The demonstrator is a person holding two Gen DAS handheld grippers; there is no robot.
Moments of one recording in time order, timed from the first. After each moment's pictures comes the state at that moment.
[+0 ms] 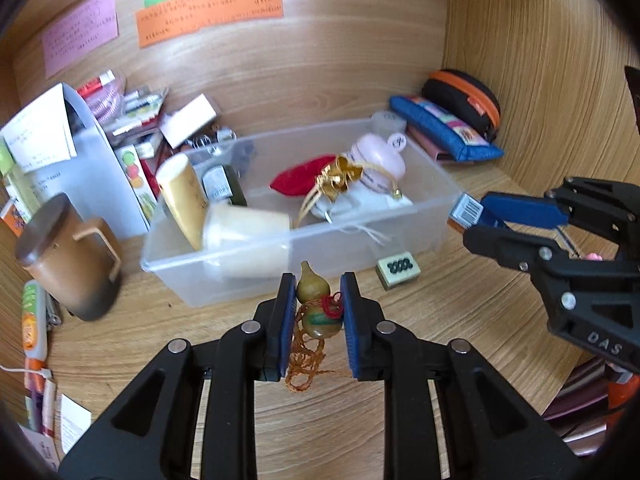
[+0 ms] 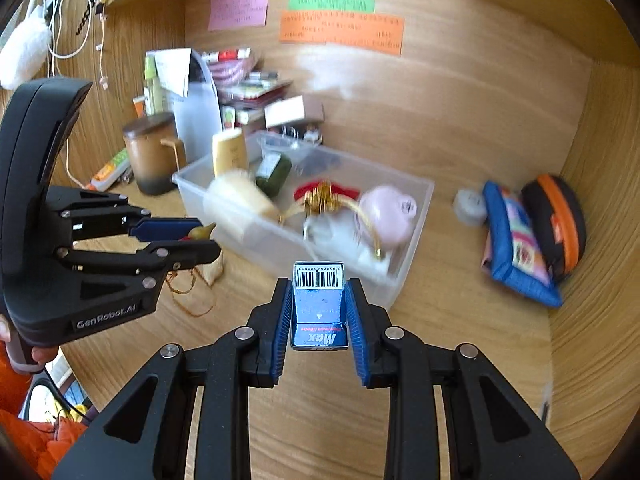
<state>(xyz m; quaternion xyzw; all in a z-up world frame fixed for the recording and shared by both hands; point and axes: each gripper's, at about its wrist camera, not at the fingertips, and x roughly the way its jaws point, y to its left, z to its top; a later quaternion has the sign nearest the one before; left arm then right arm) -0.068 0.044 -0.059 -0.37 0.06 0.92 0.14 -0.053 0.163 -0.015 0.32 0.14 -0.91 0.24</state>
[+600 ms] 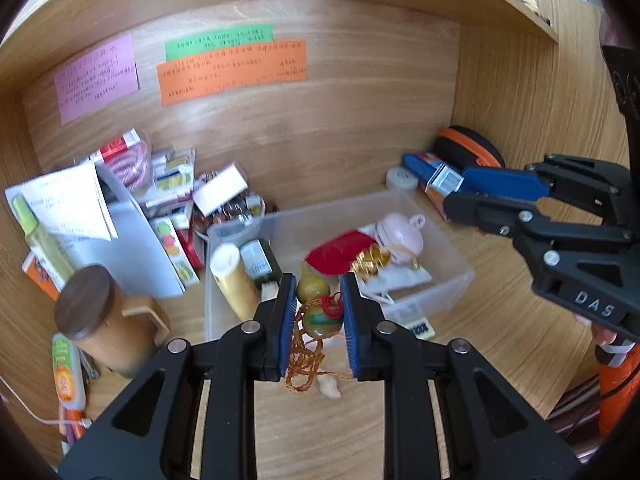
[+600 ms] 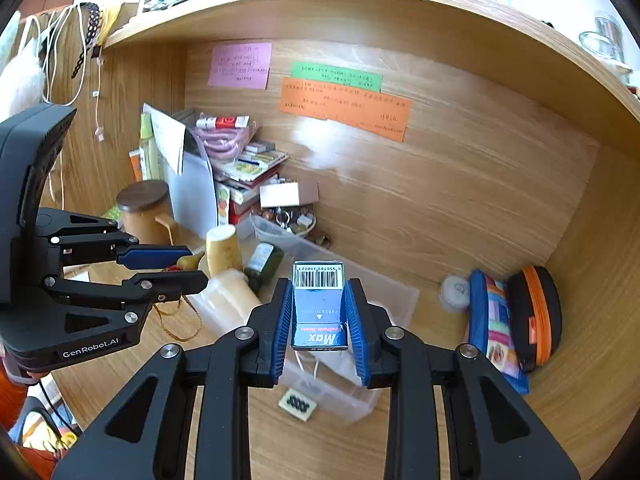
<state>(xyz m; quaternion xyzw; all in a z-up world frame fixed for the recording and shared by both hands) -0.094 0.019 0.001 -0.32 0.06 0.93 0.14 -0.088 0.135 0.051 0.26 0.15 -0.92 0.24</state>
